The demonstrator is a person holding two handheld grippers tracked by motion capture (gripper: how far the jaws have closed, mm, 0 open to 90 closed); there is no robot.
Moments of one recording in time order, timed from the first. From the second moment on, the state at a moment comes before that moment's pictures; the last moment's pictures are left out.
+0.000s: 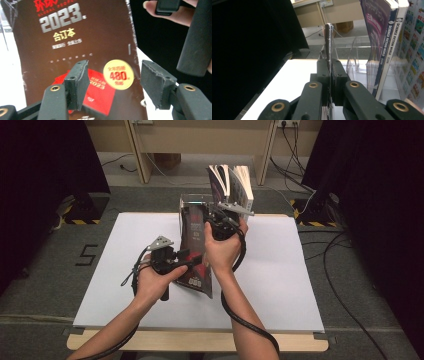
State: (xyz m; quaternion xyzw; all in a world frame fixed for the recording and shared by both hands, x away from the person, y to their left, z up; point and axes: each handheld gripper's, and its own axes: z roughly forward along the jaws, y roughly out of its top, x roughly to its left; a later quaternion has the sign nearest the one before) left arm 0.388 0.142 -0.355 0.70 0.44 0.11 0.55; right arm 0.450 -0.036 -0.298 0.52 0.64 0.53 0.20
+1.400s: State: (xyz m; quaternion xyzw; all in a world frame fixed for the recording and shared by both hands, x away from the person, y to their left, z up) left arm 0.413 0.097 -0.367 0.73 0.45 0.18 0.47; right arm 0.440 -0.019 -0.305 0.52 0.65 0.51 0.21
